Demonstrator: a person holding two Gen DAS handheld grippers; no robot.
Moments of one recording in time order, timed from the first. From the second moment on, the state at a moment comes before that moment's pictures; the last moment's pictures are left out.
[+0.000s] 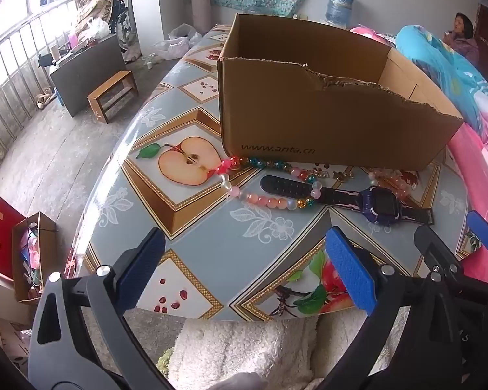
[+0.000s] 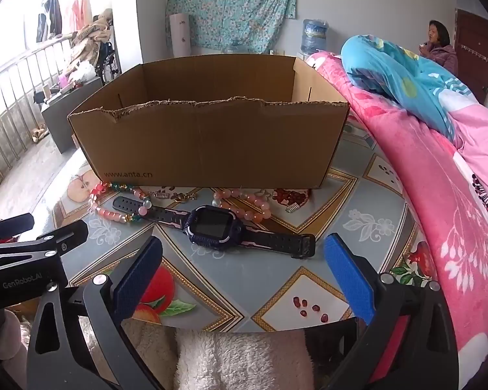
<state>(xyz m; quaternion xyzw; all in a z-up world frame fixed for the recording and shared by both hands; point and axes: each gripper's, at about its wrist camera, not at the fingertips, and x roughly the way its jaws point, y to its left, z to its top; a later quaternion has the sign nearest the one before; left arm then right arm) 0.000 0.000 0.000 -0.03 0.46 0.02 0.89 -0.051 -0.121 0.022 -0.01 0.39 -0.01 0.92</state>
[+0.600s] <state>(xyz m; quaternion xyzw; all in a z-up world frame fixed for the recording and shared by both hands) -0.006 0.002 0.004 -0.03 0.46 0.02 0.89 -0.054 -0.122 0.024 -0.01 0.40 -0.01 0.92</state>
